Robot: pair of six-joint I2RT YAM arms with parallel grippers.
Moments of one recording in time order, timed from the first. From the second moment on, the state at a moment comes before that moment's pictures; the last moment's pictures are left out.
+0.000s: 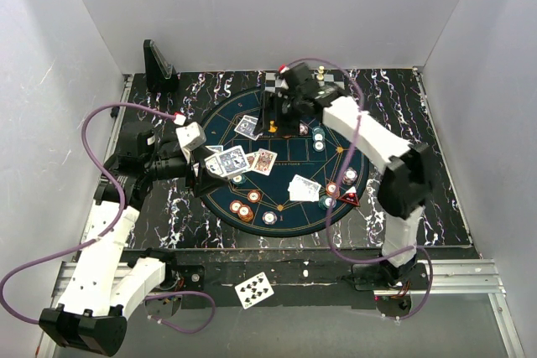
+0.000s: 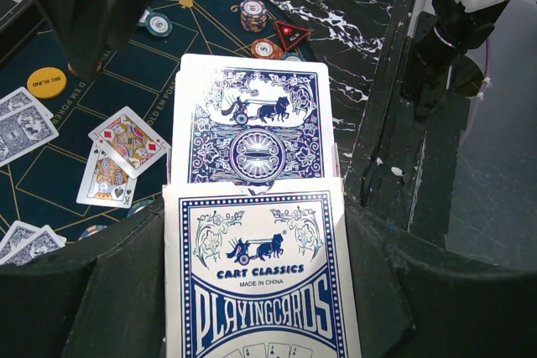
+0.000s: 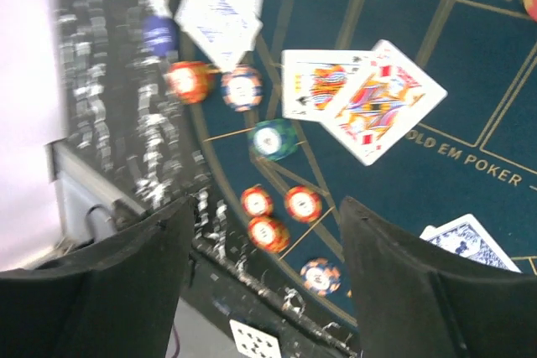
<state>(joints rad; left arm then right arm) -0.18 0.88 1.02 -0.70 1.00 0.36 0.66 1.98 1.80 -0.77 -0.29 0.59</state>
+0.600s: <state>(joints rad) -0.18 0.90 1.00 -0.66 0.99 0.37 0.67 1.51 1.46 -0.48 -0.78 0.85</state>
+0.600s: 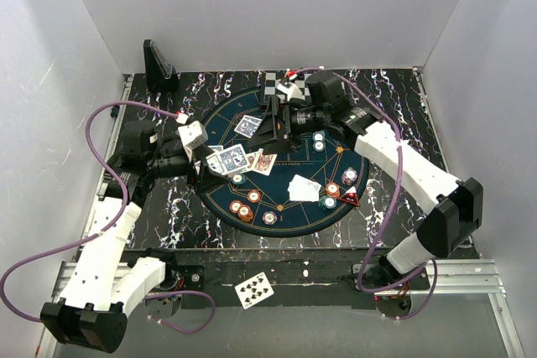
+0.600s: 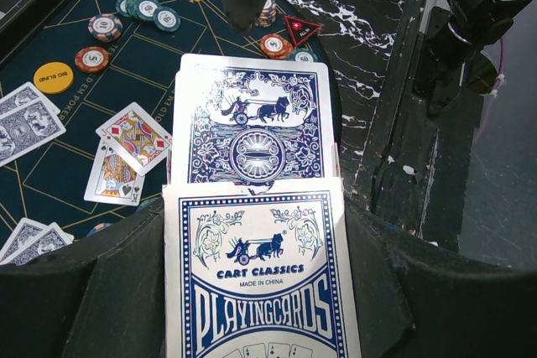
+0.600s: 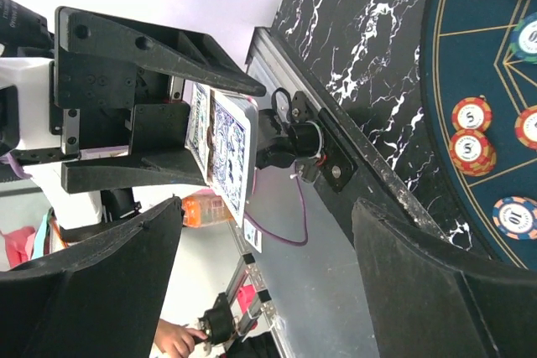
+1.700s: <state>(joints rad) -0.18 0.91 1.01 -0.57 0.98 0.29 0.77 1.70 1.58 -0.43 -0.84 0.93</state>
